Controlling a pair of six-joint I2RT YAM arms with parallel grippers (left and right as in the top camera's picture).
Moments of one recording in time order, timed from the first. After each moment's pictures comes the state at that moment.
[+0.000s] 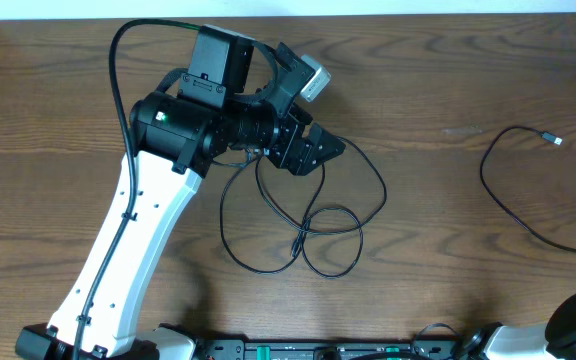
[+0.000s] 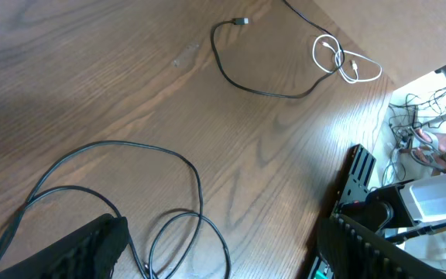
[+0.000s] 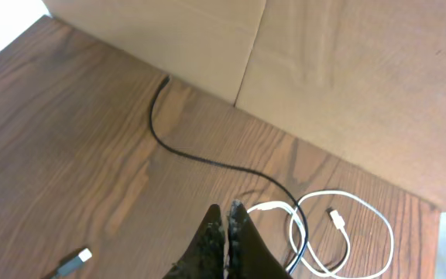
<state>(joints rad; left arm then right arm) -0.39 1.52 1.68 -1.06 0.71 0.15 -0.65 1.61 1.64 -0.77 0.41 0.26</state>
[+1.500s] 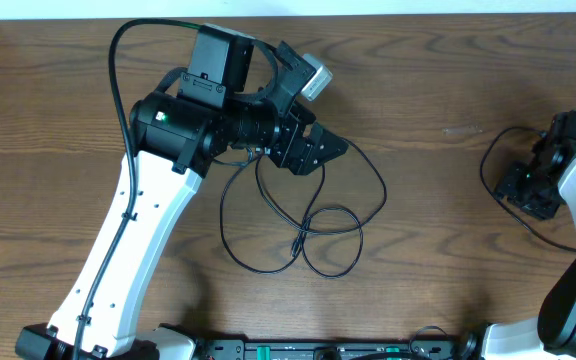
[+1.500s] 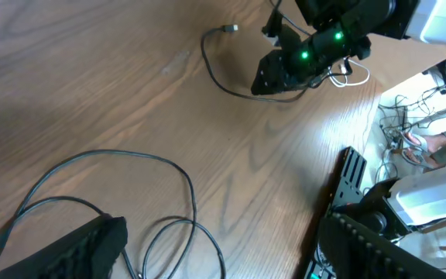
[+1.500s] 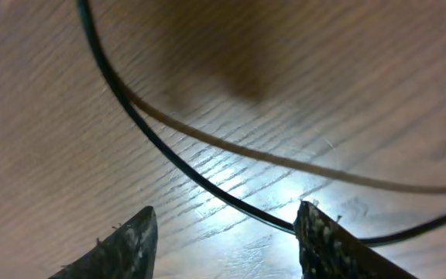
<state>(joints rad) -0.39 1.52 1.68 -1.05 0.74 0.15 -0.34 1.65 1.05 -0.82 -0.03 0.21</state>
